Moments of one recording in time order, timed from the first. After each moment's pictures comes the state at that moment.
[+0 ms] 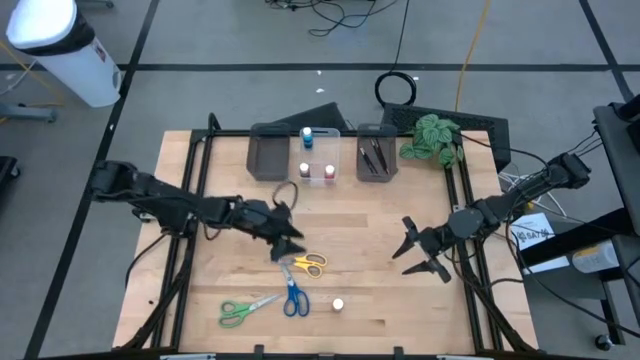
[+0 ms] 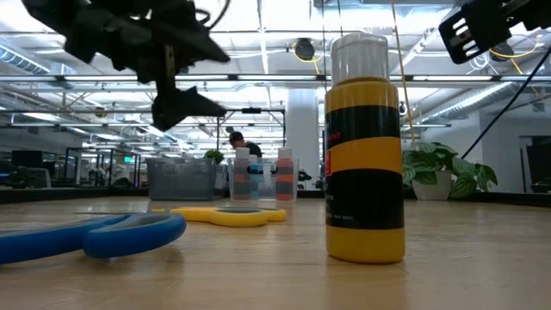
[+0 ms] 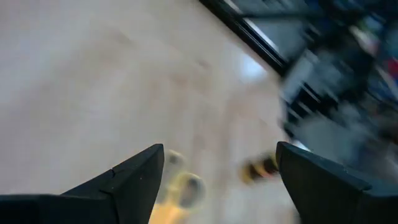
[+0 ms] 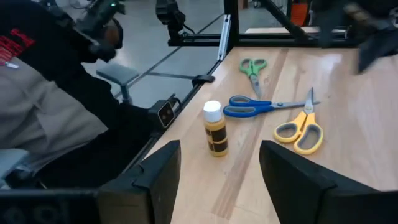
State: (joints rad) left arm -0.13 1.35 0.59 0.34 0.12 -0.72; right arm 0.45 0.74 0.41 0.08 -0.07 0.19
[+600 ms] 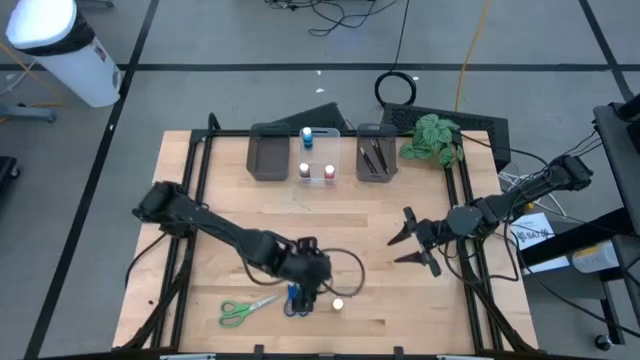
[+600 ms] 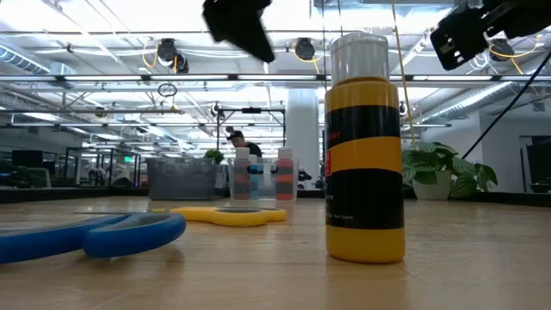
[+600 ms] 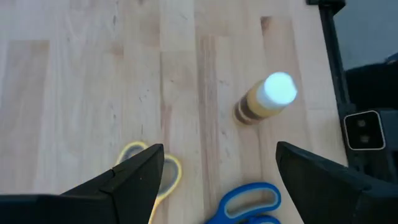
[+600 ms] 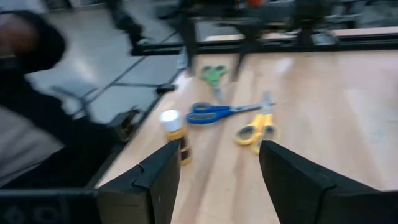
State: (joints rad) left arm -0.41 1.85 1.54 -0.66 -0.09 -0.33; right arm 0.41 0.73 0.41 0.08 0.04 0.20
